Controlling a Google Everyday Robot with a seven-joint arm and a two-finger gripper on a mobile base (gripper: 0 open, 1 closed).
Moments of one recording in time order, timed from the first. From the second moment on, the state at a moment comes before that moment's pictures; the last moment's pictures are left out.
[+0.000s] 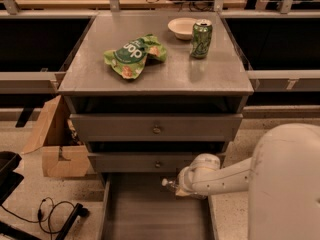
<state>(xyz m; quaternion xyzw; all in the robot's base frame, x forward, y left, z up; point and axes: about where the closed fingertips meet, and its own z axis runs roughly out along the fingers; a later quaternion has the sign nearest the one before) 0.566 -0.100 0.375 -0.65 0.73 -0.03 0.21</state>
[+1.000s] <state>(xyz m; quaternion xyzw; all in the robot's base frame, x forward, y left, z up) 0.541 -0.052 0.196 -0.65 0.74 0.05 0.19</state>
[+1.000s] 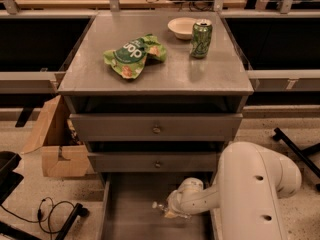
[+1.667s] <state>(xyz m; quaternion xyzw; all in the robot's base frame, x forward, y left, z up) 0.519 -0.020 0.125 -0.65 0.74 0.08 0.18</state>
